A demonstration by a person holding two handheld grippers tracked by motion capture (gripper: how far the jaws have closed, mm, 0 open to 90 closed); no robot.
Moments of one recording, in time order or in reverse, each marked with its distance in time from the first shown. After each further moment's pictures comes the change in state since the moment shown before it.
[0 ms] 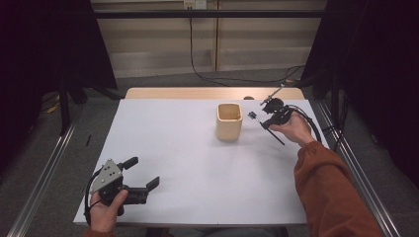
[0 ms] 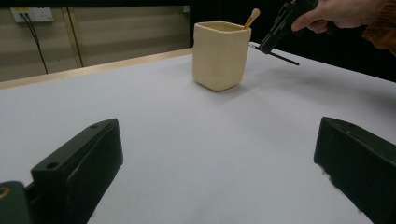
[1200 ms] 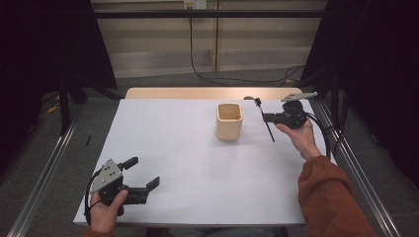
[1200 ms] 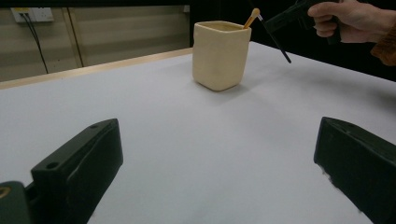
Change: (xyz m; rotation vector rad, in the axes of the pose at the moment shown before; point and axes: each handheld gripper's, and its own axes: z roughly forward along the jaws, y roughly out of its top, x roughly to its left) left arm 0.000 0.000 0.000 0.002 0.003 -0.001; right arm -0.005 -0.041 -0.024 -0.516 0.111 0.152
